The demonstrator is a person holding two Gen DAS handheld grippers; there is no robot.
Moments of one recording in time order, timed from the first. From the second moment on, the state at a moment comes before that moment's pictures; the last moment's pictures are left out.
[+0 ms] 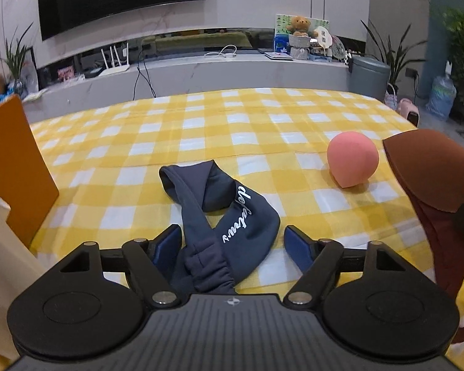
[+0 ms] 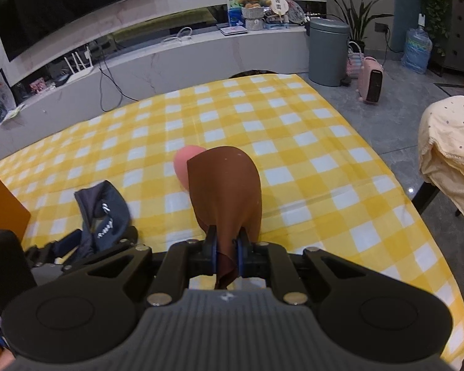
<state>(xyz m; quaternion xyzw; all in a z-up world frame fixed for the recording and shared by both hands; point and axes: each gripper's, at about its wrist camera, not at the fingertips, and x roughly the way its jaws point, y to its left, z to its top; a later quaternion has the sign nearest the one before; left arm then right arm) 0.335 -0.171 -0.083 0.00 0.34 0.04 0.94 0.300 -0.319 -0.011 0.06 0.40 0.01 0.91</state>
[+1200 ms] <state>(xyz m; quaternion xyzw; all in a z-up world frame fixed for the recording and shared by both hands) 0.237 -0.168 -0.037 -0.07 0.35 -0.02 0.93 0.284 -0.328 0.007 0.08 0.38 0.04 0.92</state>
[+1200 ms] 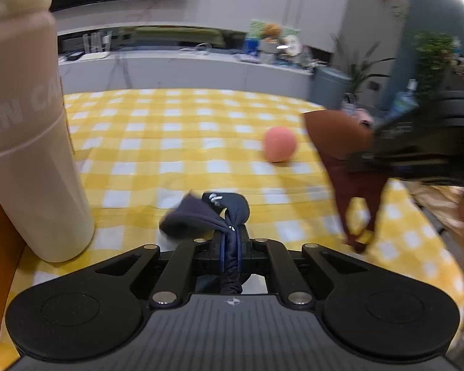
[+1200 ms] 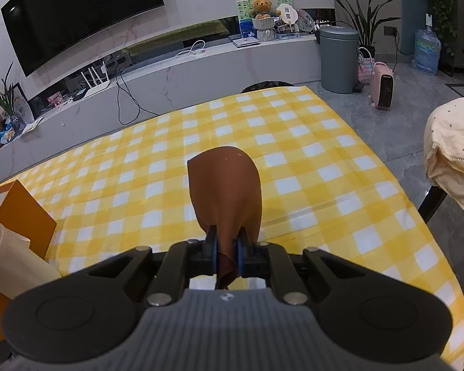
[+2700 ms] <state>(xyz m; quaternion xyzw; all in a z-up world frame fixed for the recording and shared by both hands) 0.363 0.023 0.182 -0.13 0.42 -0.09 0.90 0.384 -0.181 0.139 0.16 0.45 0.11 0.87</state>
